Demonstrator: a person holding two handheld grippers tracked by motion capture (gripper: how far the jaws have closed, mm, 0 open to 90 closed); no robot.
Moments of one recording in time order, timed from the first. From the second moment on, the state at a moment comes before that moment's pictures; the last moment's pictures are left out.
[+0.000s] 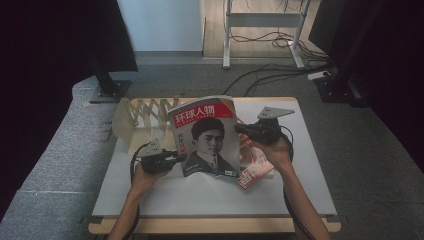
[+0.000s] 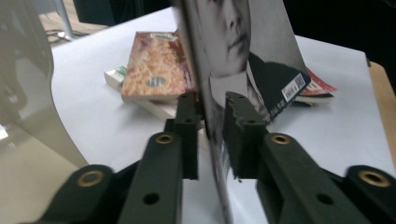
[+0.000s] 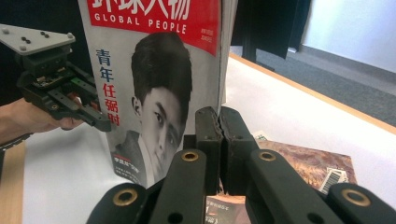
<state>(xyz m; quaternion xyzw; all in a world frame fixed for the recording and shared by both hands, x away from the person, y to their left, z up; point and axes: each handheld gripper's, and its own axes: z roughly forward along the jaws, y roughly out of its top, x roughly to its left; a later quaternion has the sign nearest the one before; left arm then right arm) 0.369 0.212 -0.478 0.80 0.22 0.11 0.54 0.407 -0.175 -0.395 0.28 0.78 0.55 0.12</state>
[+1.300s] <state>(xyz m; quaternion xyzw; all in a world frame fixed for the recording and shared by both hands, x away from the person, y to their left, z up) 0.395 0.192 -0.355 0.80 0.22 0.13 0.54 0.401 -0.179 -0.398 0.27 0.78 0.56 0.12</state>
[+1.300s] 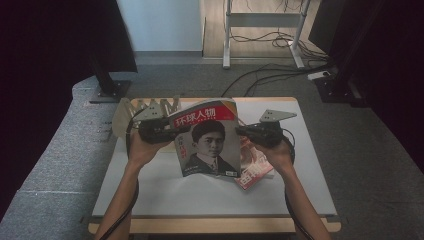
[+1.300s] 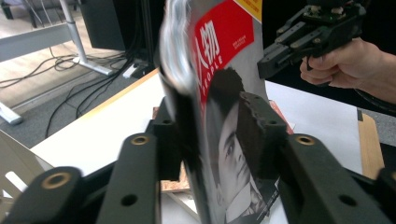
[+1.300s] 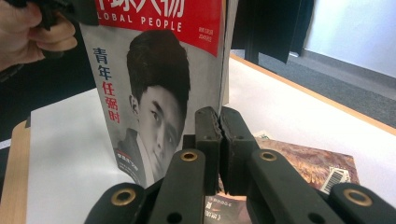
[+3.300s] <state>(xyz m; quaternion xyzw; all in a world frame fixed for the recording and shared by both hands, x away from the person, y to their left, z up) 0.382 0.184 -0.346 0.82 0.23 0.14 0.51 0.347 -0.284 -0.504 0.43 0.80 0.37 0.21</state>
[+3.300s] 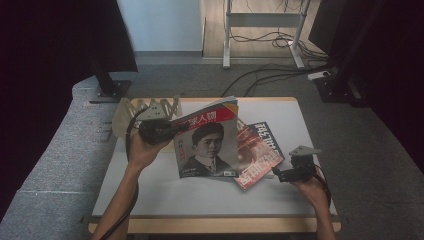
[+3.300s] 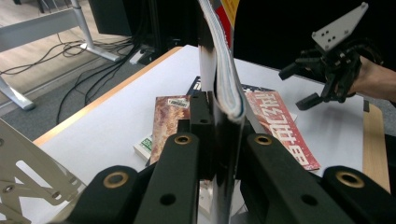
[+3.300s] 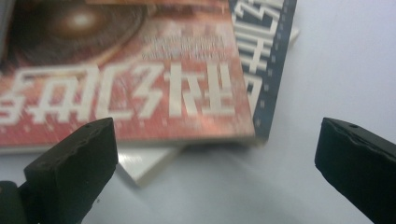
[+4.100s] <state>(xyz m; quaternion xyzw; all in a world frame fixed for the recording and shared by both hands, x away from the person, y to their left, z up) 0.371 0.198 -0.324 0.81 0.23 0.13 0.53 0.338 -0.287 -0.537 0.44 0.81 0.34 0.19</state>
